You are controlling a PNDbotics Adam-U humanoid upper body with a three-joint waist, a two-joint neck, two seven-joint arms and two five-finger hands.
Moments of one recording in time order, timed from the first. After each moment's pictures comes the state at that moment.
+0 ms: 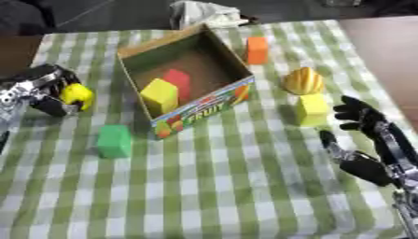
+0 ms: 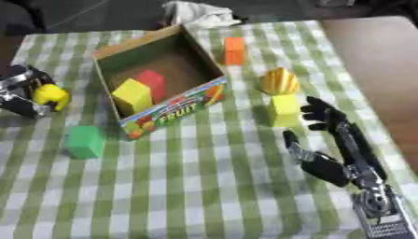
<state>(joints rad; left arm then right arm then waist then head) -0.66 0.67 -0.05 -1.06 -0.69 -0.21 -0.37 -0.14 -0.24 0.14 -1.74 0.36 -0.12 0.07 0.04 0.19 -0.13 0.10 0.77</state>
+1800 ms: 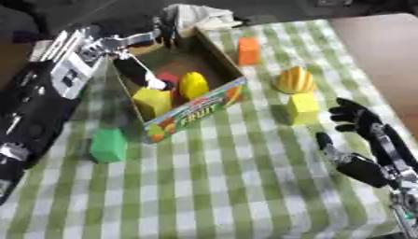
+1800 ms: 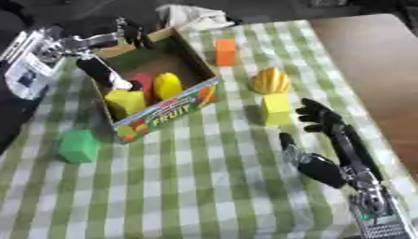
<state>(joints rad) -0.78 0.63 -0.27 -1.39 -0.52 -0.36 -0.56 -0.14 -0.23 0.15 -1.74 0.36 -0.12 0.08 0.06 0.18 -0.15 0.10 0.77</state>
